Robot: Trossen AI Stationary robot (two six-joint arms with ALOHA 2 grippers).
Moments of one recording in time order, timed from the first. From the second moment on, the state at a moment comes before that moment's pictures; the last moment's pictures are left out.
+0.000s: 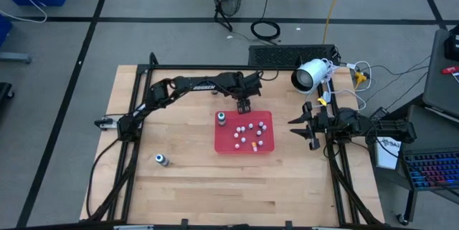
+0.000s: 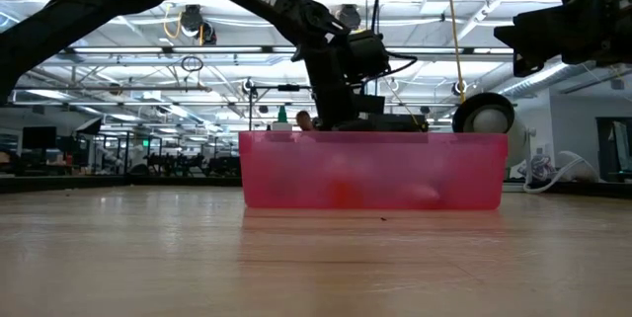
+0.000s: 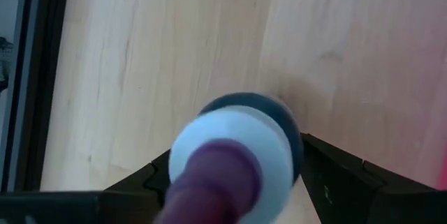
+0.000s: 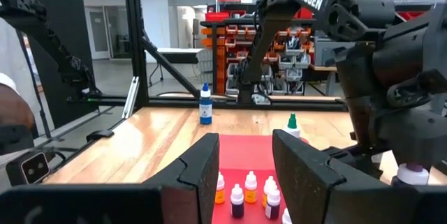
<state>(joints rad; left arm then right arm) 0.30 2.35 2.00 -0.80 -0.19 0.18 -0.02 0.02 0.01 0.10 -0.10 0.01</state>
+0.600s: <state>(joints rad) 0.31 2.32 2.00 -0.84 -0.18 0.17 -0.02 0.02 0.01 0.10 -0.10 0.01</state>
